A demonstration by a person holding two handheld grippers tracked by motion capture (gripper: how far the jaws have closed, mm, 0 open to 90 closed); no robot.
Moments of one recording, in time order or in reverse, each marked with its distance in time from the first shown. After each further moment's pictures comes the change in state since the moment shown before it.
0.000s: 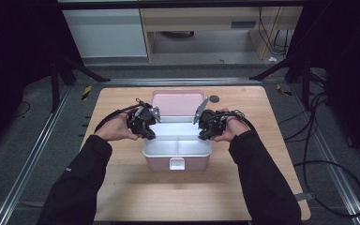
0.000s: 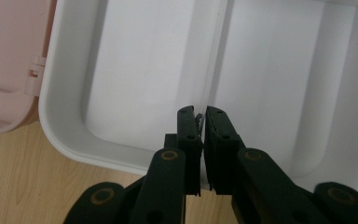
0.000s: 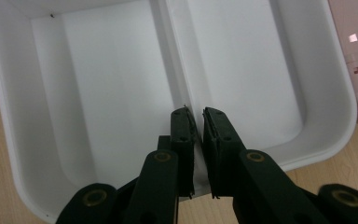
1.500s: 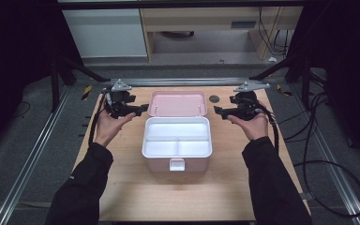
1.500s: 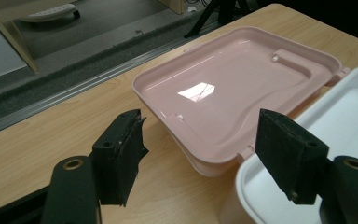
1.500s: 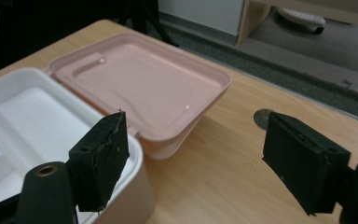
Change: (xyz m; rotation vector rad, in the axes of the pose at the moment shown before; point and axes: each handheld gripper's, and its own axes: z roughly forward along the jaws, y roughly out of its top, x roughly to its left) left arm 0.033 -0.053 -0.029 -0.611 0.410 -0.634; right arm -0.035 -0.068 -0.051 -0.583 -0.352 0.623
